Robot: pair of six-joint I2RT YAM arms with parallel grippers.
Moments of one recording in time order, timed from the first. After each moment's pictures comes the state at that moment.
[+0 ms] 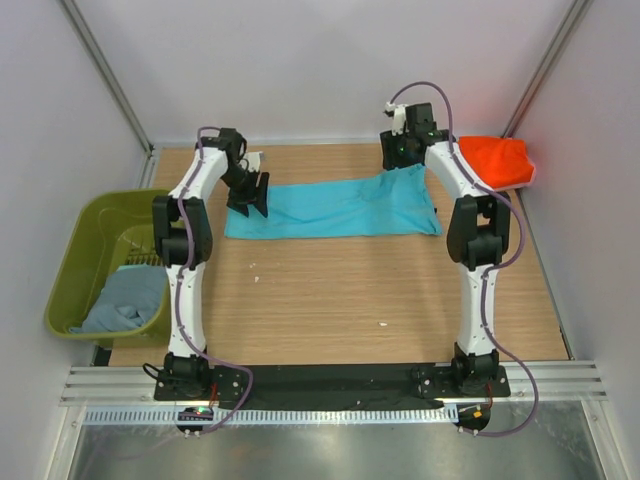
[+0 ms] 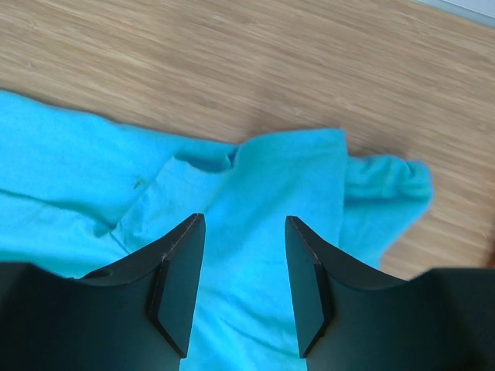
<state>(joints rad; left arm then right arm) -0.12 2.37 2.11 -1.15 0.35 0.06 0.17 2.29 2.08 -0.58 -0.15 -0.12</state>
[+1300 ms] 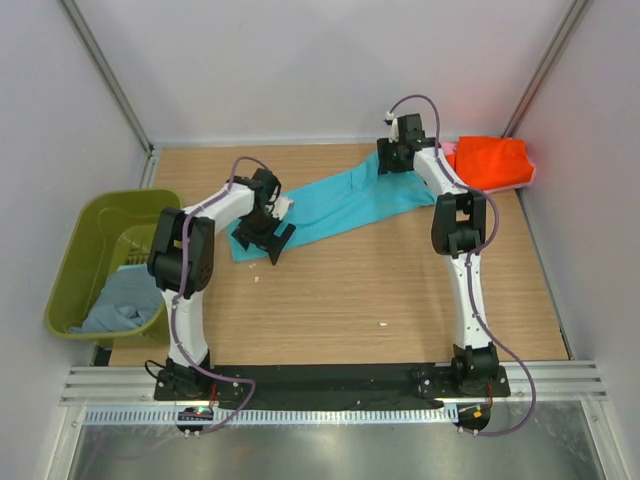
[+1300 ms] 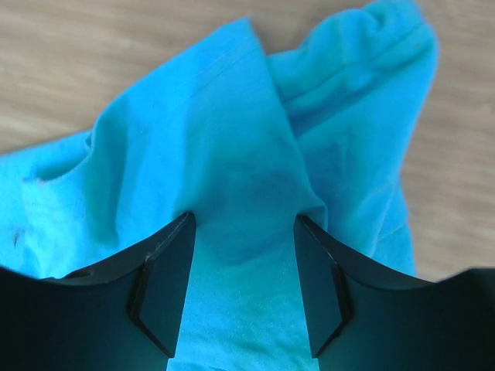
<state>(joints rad) -0.32 2.05 1.51 -0.91 0.07 0.19 0.15 2.56 2.28 -0.59 -0.09 -0.01</state>
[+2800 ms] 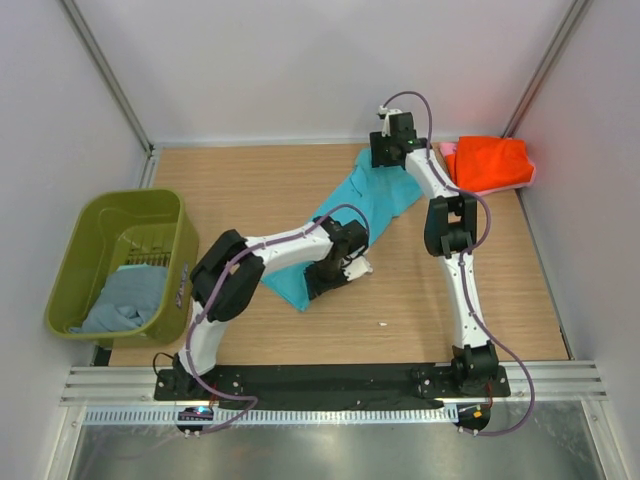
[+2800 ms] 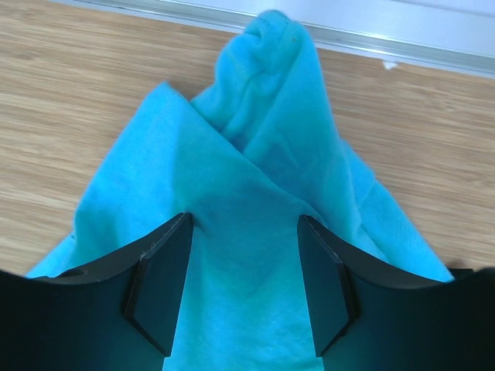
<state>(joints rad) -0.88 2.05 1.52 -1.05 0.03 0.29 0.19 2.68 2.47 -0.51 -0.04 0.02</state>
